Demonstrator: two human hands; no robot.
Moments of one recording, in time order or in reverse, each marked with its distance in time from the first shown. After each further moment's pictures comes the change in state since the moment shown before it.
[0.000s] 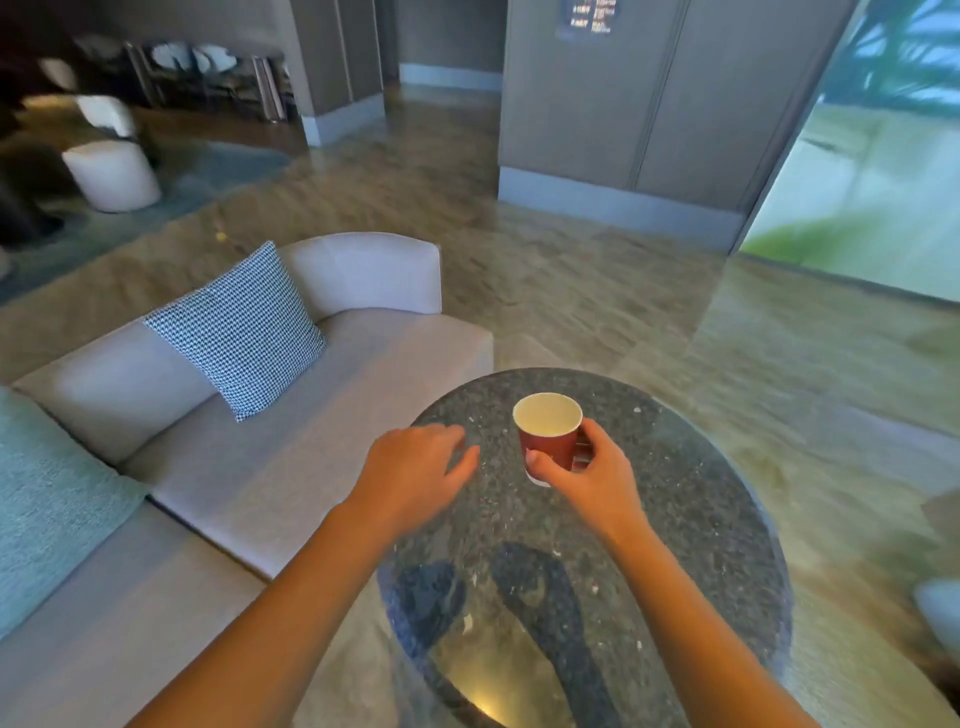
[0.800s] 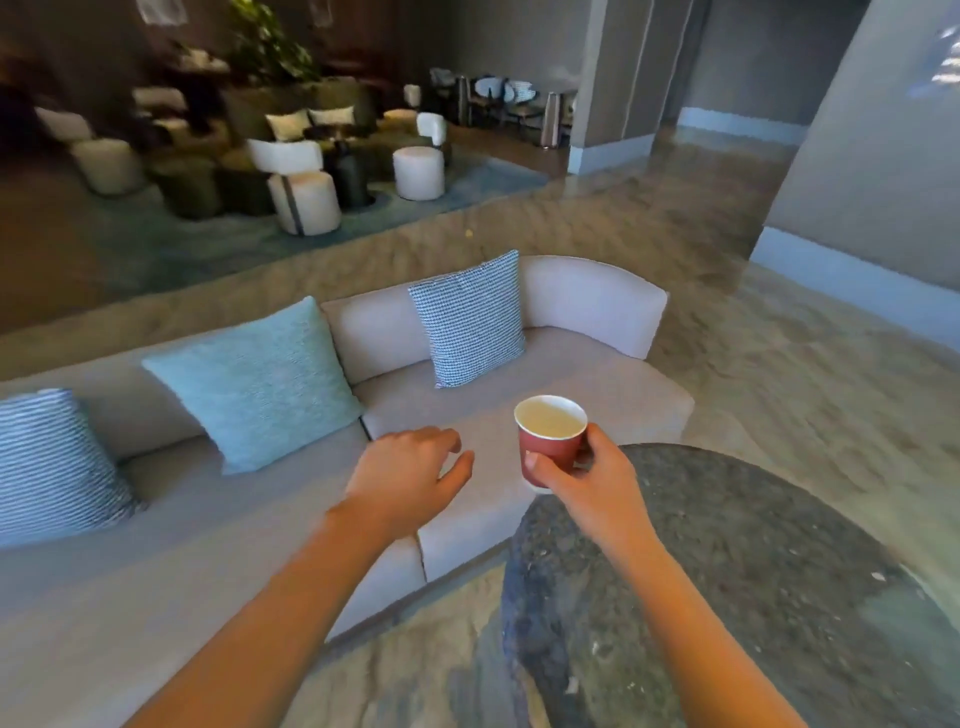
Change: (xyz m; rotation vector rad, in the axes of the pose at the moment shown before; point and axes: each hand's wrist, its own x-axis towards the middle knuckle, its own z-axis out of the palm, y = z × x) left_hand -0.116 -0.103 -0.059 0.131 0.139 -0.512; right_hand 0.022 -0.085 0.154 0.034 -0.533 -0.149
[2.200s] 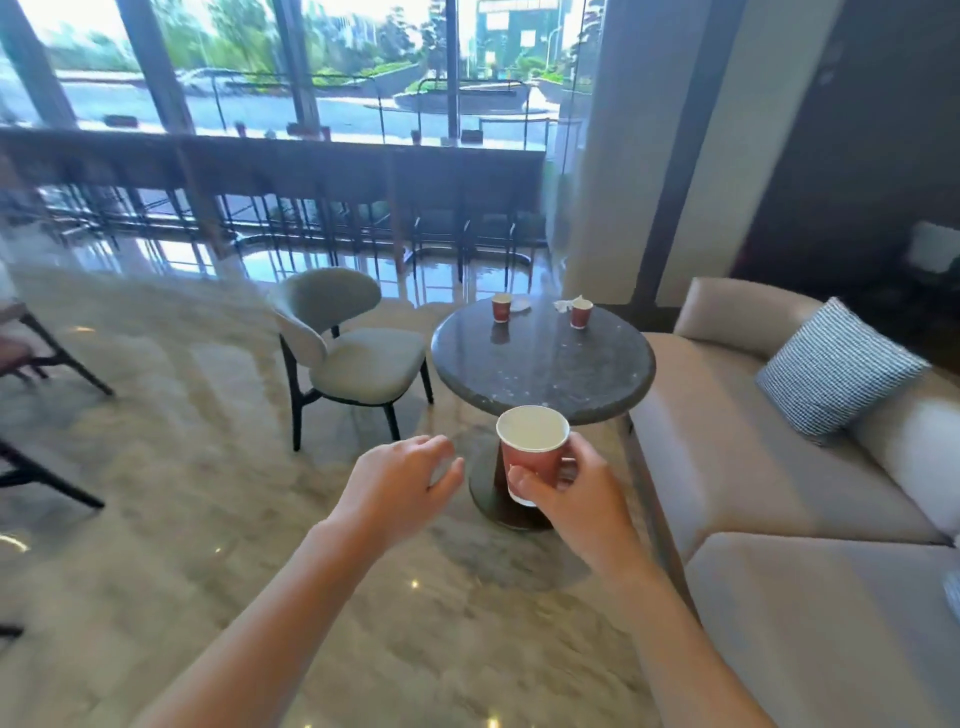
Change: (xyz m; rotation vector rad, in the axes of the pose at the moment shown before) left_hand -0.685 0.072 -0.164 0.634 0.457 -2.049; right_hand -0.532 -0.190 0.422 0.172 -1.995 -0.846
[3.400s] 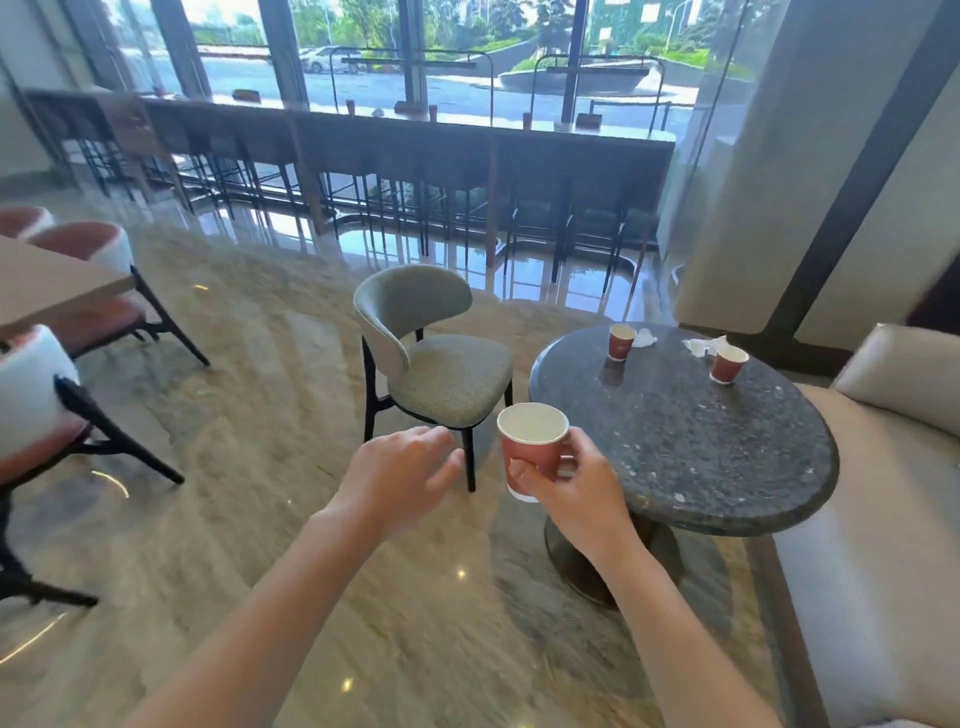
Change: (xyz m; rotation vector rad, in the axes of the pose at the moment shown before) left_hand 0.162 -0.229 0.035 0.040 -0.026 -0.239; right_hand 0.258 -0.011 0.200 0.059 -0.252 -0.041
